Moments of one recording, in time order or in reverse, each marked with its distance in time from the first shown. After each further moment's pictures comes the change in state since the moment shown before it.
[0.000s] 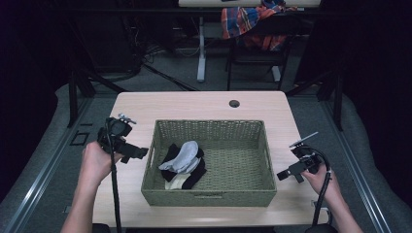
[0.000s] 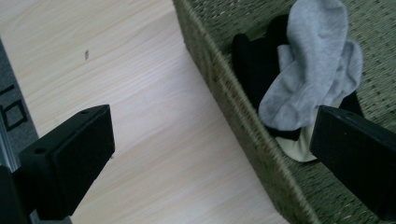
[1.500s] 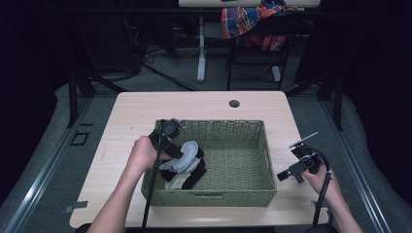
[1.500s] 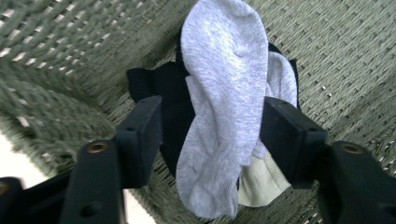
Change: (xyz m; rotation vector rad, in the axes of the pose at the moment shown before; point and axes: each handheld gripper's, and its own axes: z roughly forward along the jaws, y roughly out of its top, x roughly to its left) left arm -0.068 0.053 0.086 0.182 -0.153 0.195; right arm -0.001 0.000 0.001 0.010 0.007 0.003
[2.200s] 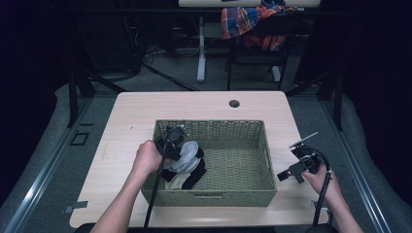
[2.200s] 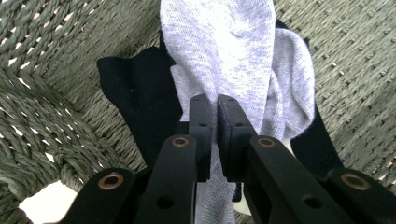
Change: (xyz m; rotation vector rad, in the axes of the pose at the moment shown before) left arm -0.004 -0.002 0.025 0.046 -0.007 0.037; right arm -0.001 0.000 0.001 0.003 0.001 0.003
